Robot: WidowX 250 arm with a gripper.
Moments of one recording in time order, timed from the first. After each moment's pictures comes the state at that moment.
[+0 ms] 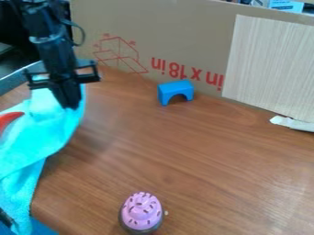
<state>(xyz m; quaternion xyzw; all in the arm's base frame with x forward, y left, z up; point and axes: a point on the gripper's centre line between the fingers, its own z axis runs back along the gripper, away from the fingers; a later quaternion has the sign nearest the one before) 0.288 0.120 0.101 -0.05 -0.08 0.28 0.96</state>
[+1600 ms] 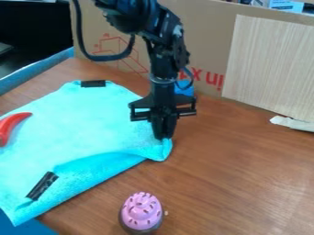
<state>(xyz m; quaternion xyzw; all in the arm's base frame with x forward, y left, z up) 0.359 0.010 0.040 0.00 -0.06 0.35 0.94</state>
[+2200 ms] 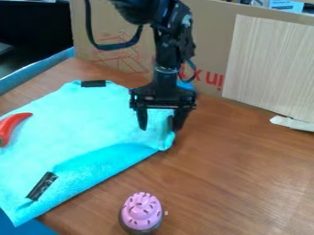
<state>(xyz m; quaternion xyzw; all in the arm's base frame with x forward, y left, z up) 0.363 0.016 0.055 0.05 -0.06 0.30 0.95</state>
